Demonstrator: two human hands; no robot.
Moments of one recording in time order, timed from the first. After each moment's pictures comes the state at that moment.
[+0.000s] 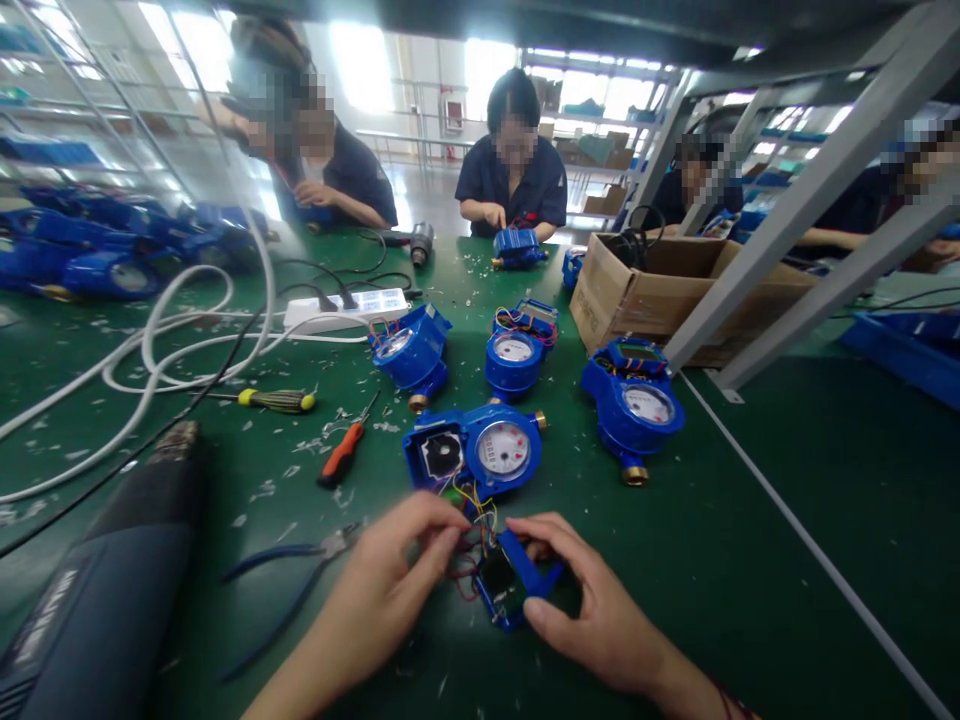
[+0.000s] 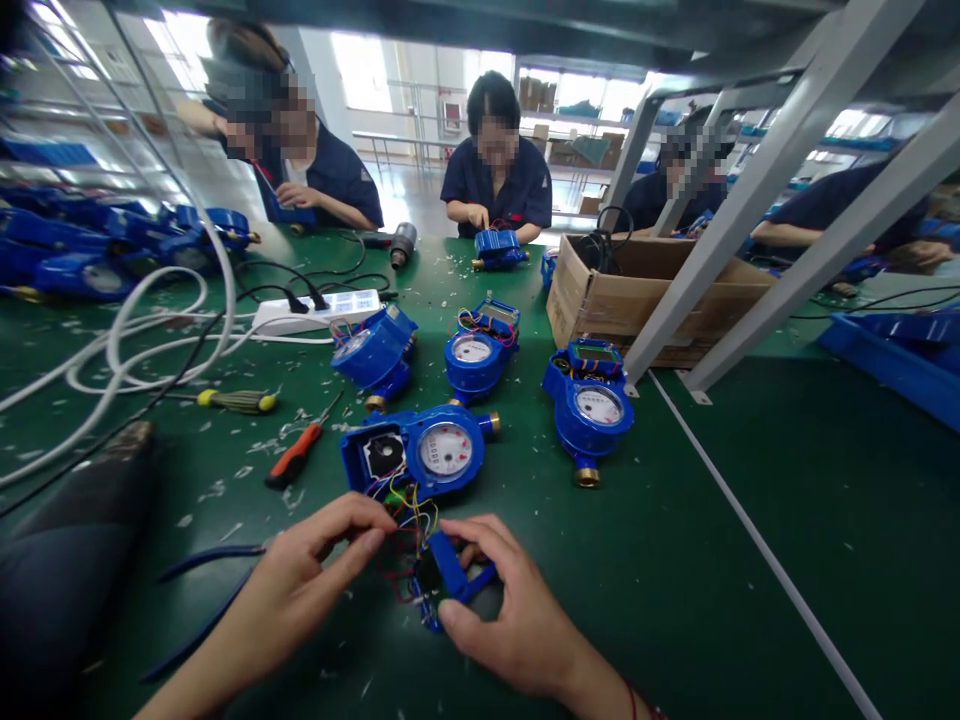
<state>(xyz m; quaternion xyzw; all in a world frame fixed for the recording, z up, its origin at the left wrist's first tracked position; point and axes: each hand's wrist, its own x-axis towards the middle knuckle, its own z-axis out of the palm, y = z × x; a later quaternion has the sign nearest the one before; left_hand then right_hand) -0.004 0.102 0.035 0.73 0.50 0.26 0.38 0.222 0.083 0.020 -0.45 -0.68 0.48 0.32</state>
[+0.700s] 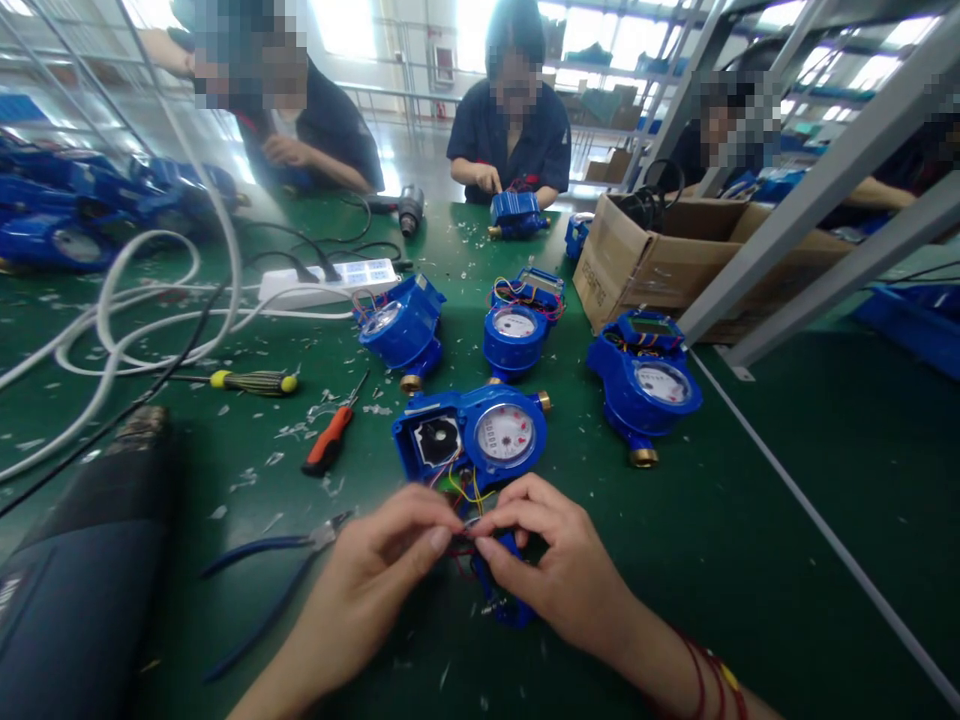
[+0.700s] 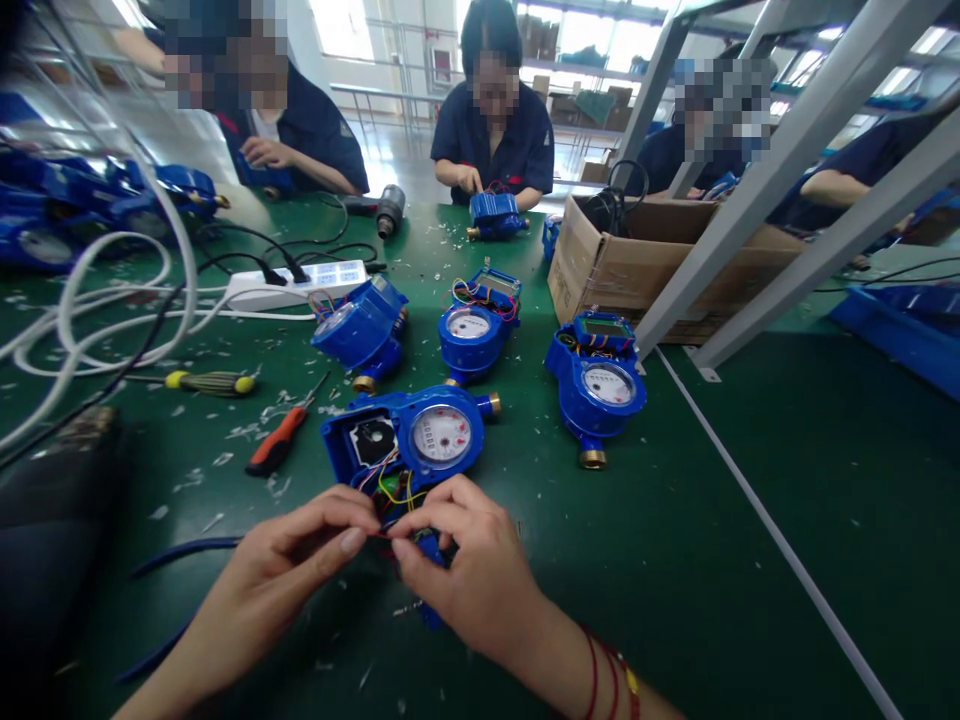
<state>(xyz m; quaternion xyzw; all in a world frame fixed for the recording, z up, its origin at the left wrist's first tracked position) -0.010 0.104 0.025 0.64 0.47 0.32 0.52 0.187 0.107 0.035 -0.47 -0.71 0.40 0.33</state>
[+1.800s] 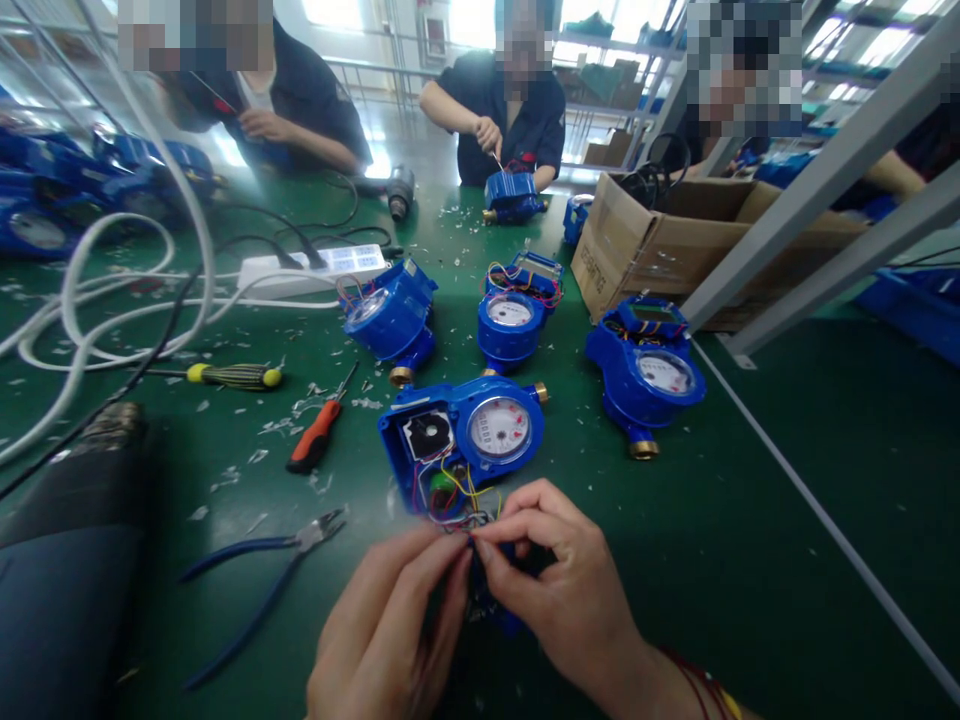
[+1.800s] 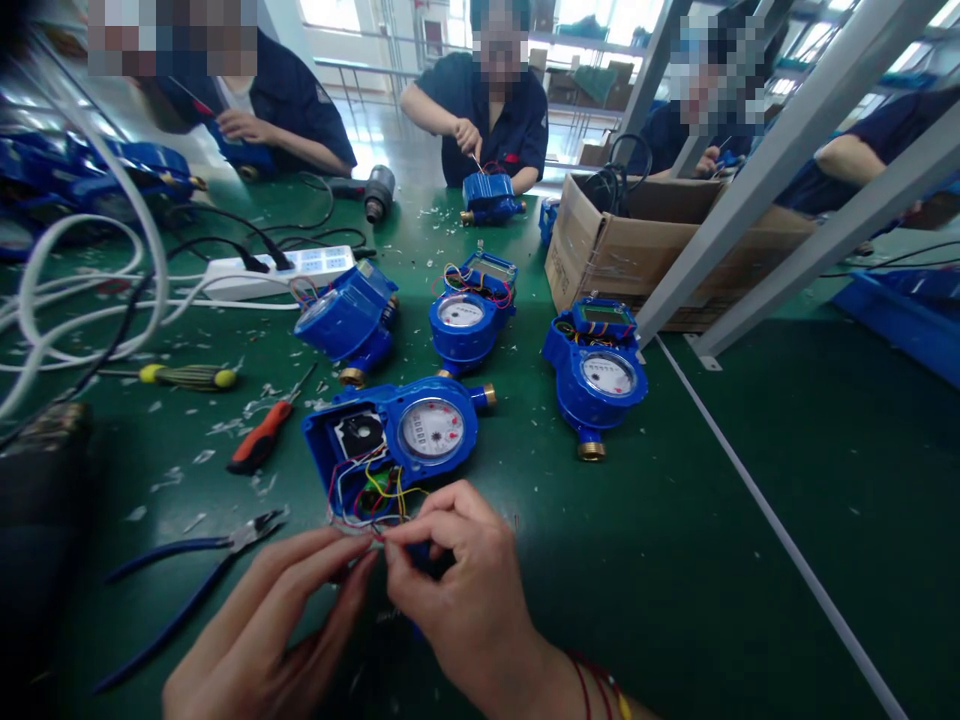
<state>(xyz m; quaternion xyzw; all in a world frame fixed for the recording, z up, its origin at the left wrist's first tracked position) 0.023 0.071 0.016 0.78 0.50 0.37 0.01 0.177 0.094 0.033 -0.53 -0.63 0.39 0.41</state>
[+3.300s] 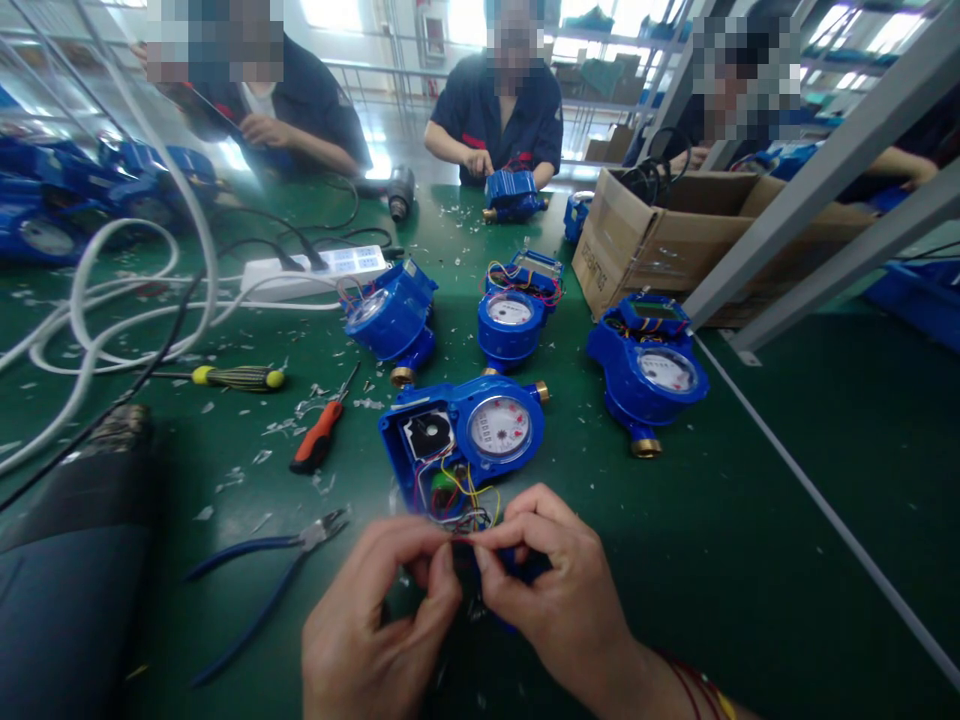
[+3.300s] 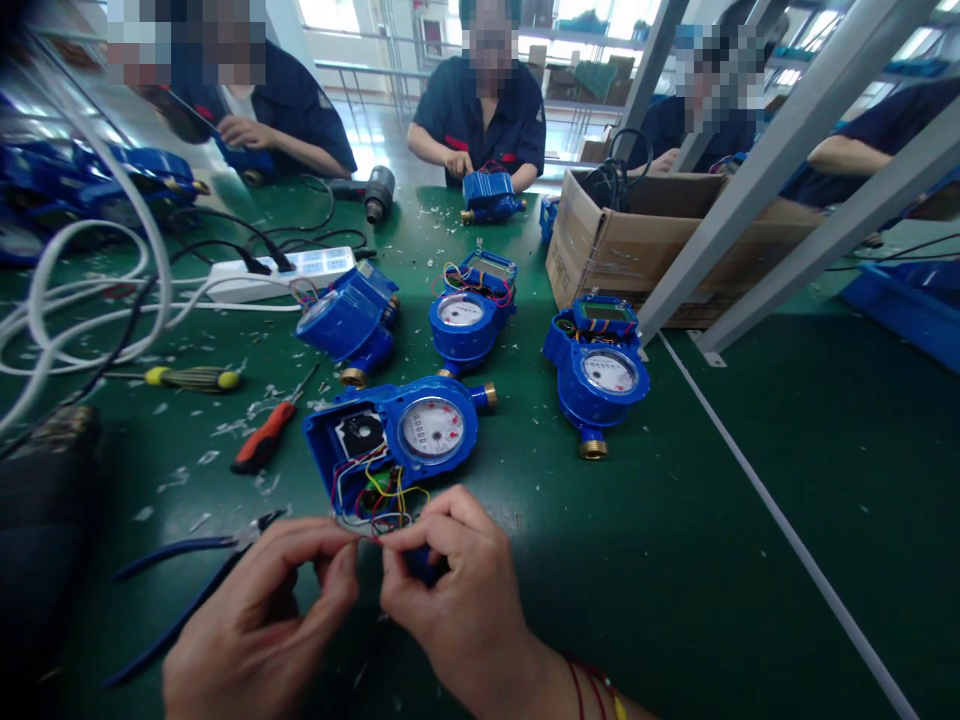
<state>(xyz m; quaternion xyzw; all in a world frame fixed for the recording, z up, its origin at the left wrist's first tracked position) 0.023 0.074 0.021 0.69 0.59 0.39 0.15 0.172 0.092 0.029 -0.52 -0.64 0.35 0.44</state>
